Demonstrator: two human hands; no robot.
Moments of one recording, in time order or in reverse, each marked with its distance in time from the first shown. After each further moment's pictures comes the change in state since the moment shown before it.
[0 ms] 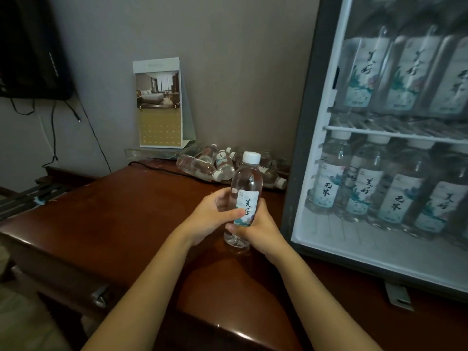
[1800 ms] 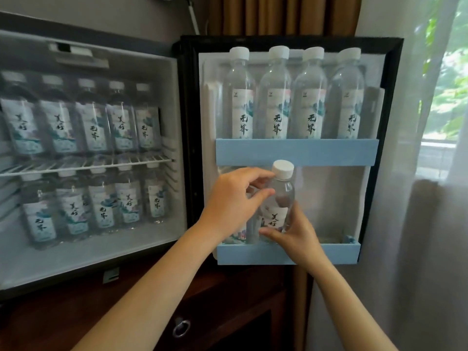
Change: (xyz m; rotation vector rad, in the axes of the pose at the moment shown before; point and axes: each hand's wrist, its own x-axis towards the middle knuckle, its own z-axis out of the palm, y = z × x) left_hand -0.129 0.214 0.453 0.153 -0.349 1.012; right_hand -0.444 -0.055 -0.305 -0.501 1.047 -0.132
